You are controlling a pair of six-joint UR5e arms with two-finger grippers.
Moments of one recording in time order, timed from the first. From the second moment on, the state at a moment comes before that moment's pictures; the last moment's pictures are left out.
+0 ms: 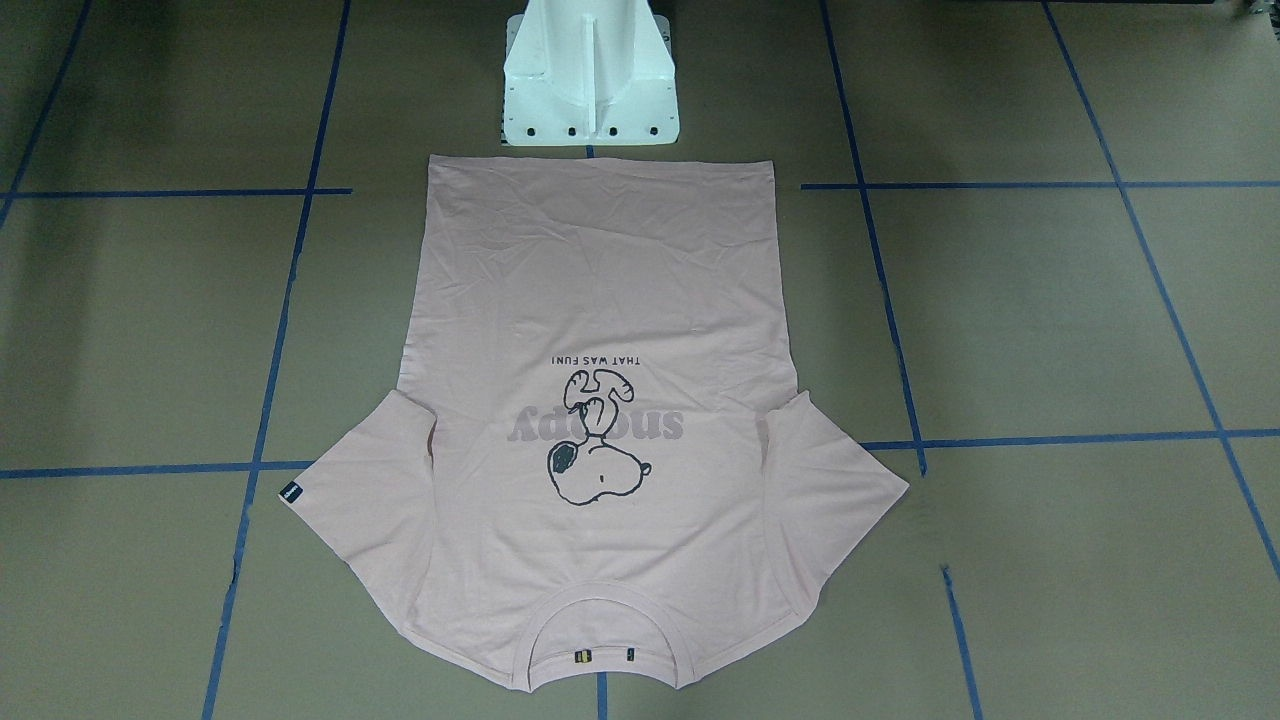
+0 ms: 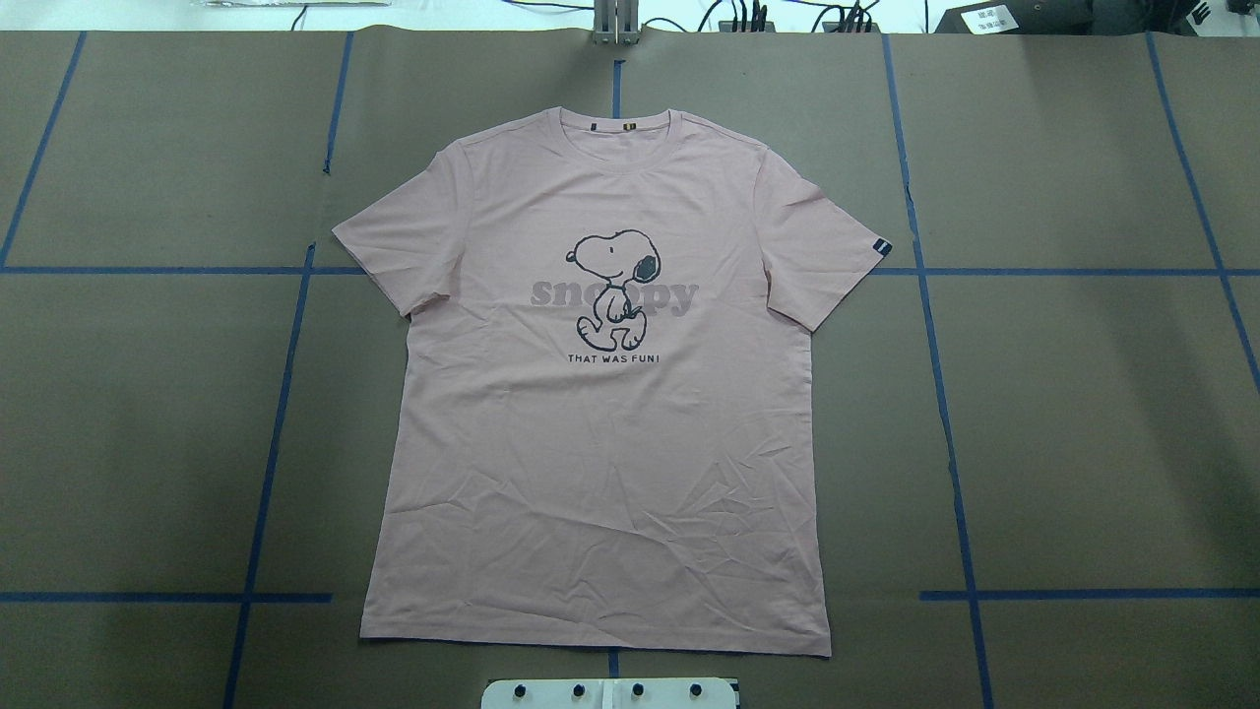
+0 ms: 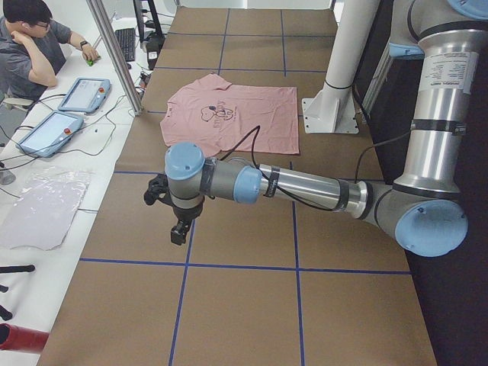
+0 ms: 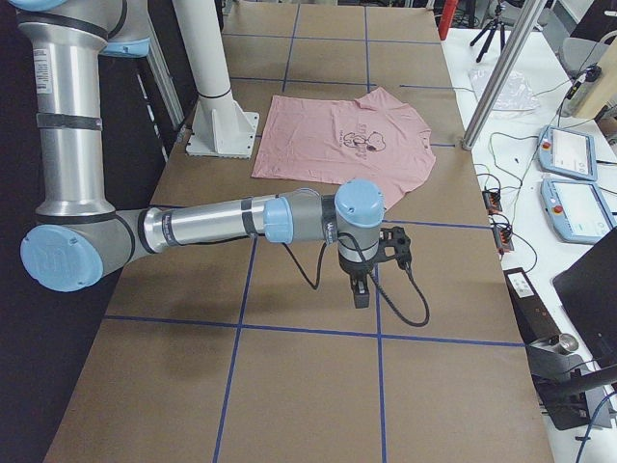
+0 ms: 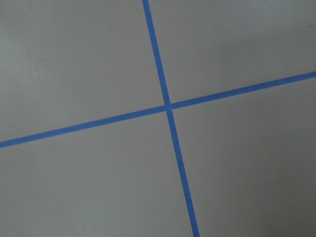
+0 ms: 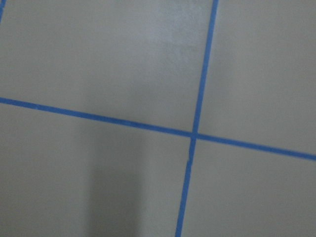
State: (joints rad) left arm -1.59 -1.68 -1.69 -1.59 -2.37 0.17; right arm 1.58 -1.56 1.76 -1.56 2.37 -0.08
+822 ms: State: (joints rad) left arm -1.36 -1.86 -1.54 -2.00 -2.43 -0.04; right arm 1.23 -1.21 1.56 -1.23 2.30 0.46
